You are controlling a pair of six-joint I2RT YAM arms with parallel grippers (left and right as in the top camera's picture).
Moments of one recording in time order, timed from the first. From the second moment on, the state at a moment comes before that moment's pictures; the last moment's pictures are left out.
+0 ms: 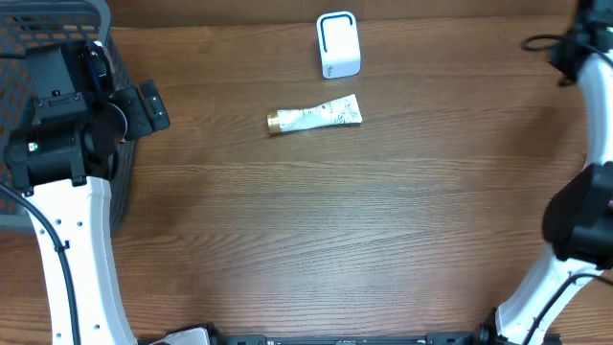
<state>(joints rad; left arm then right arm) 0.20 1.43 1.69 -1.13 -0.10 -0.13 -0.28 2.12 2.00 -0.89 0.37 0.45</state>
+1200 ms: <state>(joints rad) 0.20 1.43 1.69 -1.13 -0.10 -0.13 0.00 1.91 2.44 -1.31 -0.29 0.43</state>
